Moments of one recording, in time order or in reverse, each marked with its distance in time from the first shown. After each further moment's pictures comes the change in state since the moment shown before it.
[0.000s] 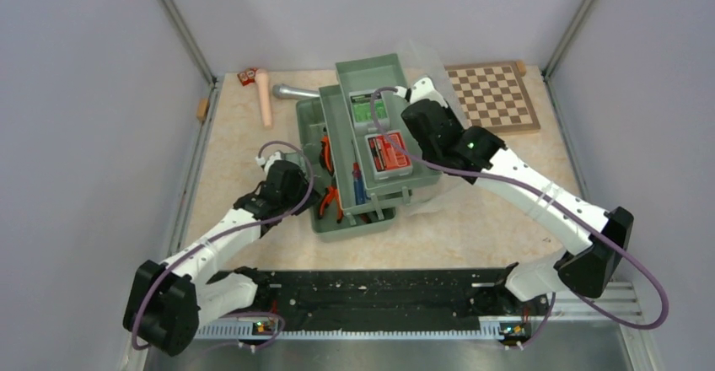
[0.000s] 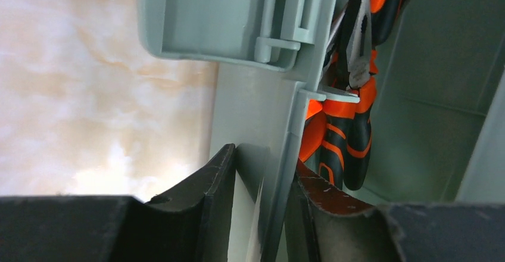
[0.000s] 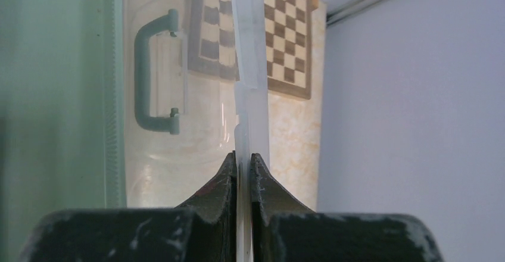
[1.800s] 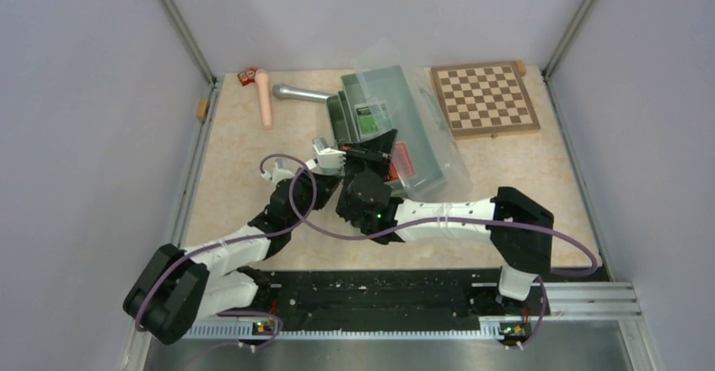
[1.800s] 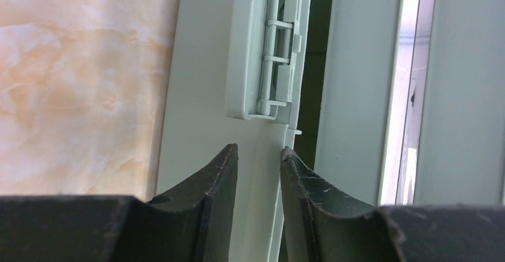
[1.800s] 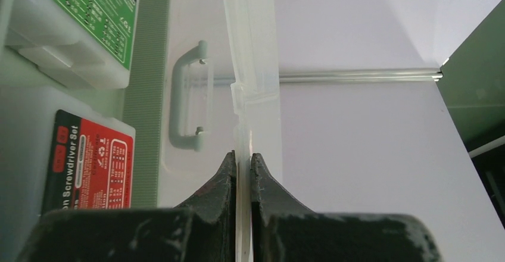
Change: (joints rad) left arm -0.144 0.047 -0.287 0.787 -0.051 -0.416; right arm 0.448 0.348 -0.227 1.717 0.583 -1.836
